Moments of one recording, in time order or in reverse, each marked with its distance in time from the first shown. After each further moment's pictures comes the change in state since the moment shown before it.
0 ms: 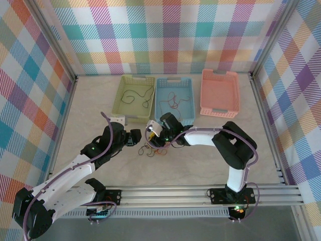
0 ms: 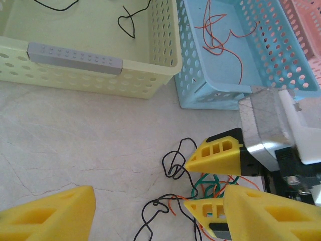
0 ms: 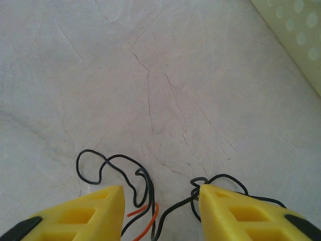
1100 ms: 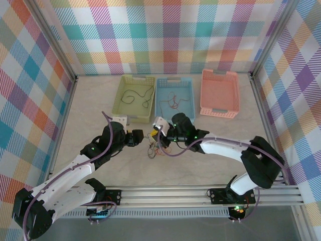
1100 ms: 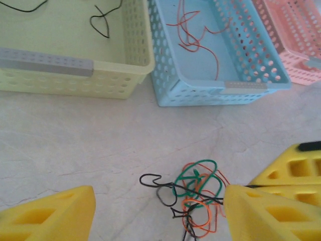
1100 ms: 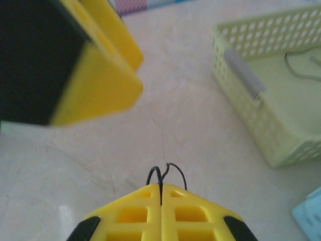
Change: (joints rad) left arm 0.000 -0.008 0.000 0.031 0.093 0.032; right arm 0.018 -0.358 -0.185 0.127 0.029 0.013
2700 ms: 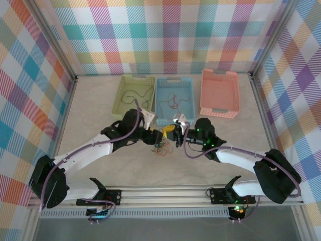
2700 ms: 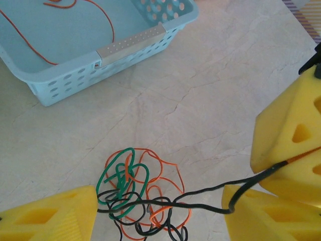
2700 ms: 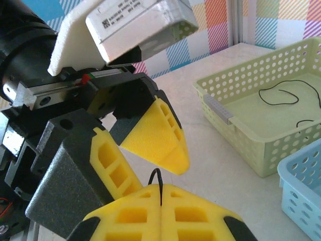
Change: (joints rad) left arm -0.094 0.385 0.264 -0.014 0.286 0.263; right arm -0.160 -0.181 -0.283 0.386 -0.166 0.283
